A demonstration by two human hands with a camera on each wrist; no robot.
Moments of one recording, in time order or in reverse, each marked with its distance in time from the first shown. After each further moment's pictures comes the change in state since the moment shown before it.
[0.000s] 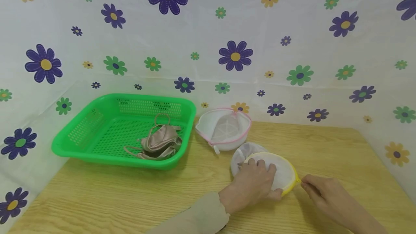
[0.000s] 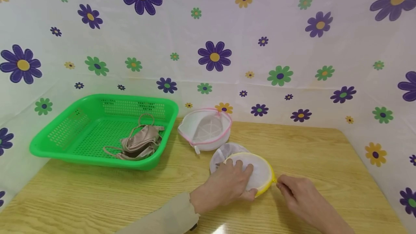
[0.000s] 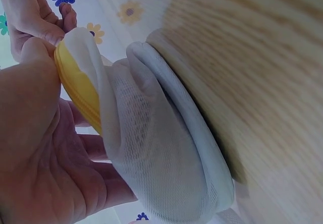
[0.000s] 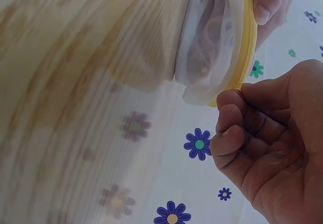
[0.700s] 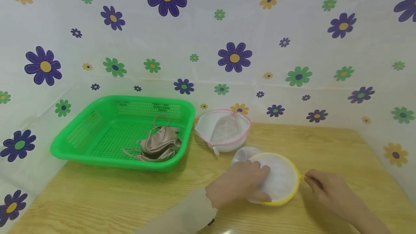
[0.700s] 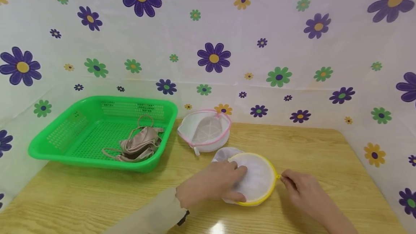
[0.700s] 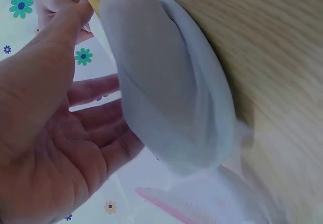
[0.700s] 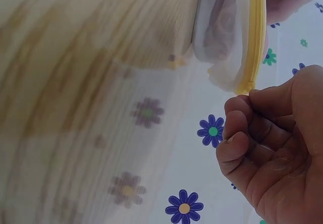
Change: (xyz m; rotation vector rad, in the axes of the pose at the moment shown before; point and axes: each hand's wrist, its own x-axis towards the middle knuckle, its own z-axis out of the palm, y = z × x) left_hand -0.006 -0.033 -0.010 -0.190 -0.093 0.164; right_hand 0.006 0.018 0.002 -0.066 0.086 -0.002
